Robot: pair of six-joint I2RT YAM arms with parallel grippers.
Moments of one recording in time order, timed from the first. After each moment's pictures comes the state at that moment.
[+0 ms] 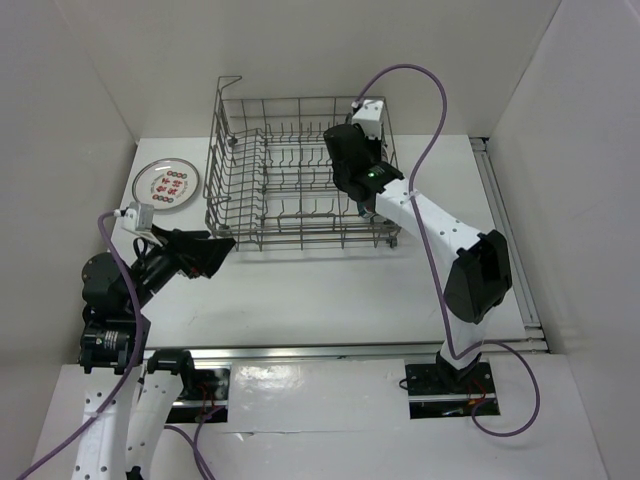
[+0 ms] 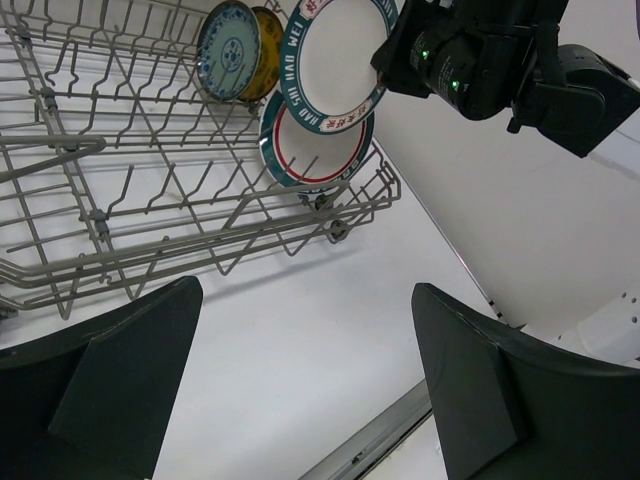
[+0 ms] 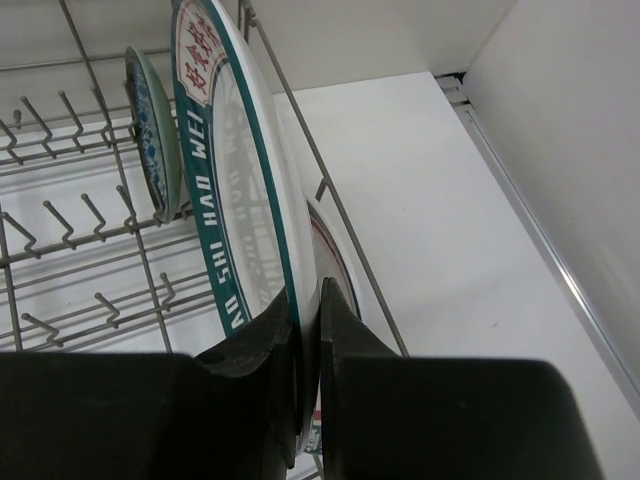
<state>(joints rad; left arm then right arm) 0.01 0.46 0.78 -0.32 0.58 -0.55 0.64 1.79 1.66 -0.33 1.04 0.22</state>
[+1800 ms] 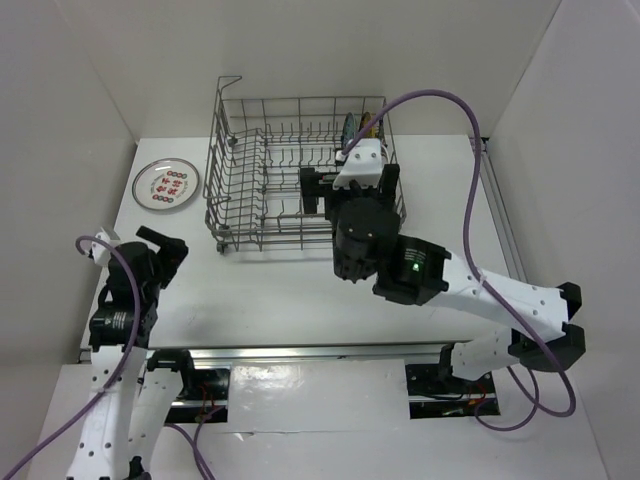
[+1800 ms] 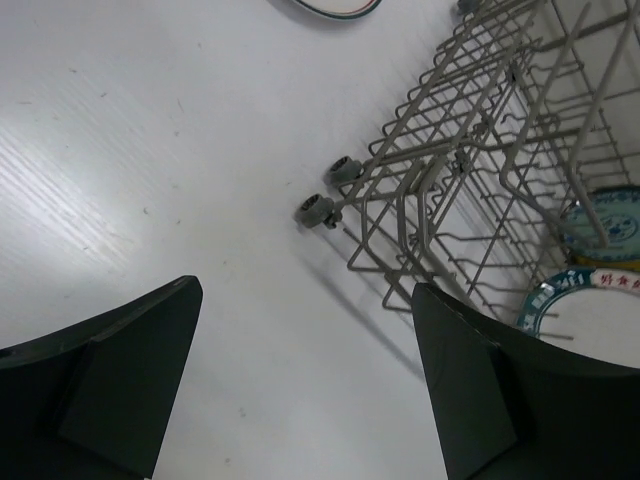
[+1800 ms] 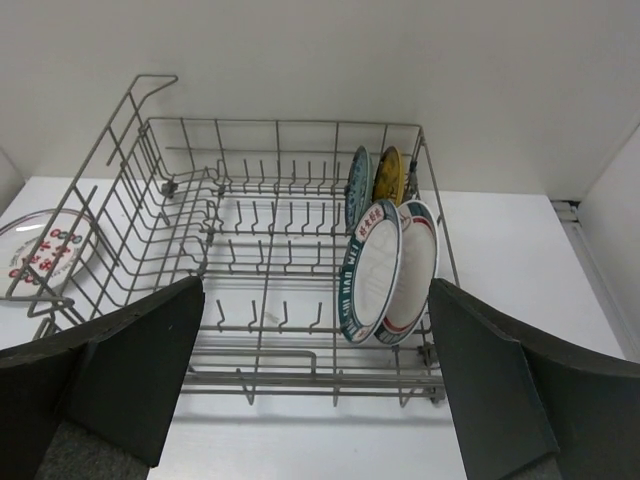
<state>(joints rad) 0.03 0.54 0.77 -0.75 -0.28 -0.86 1.26 1.37 1.57 -0.15 1.26 -0.06</state>
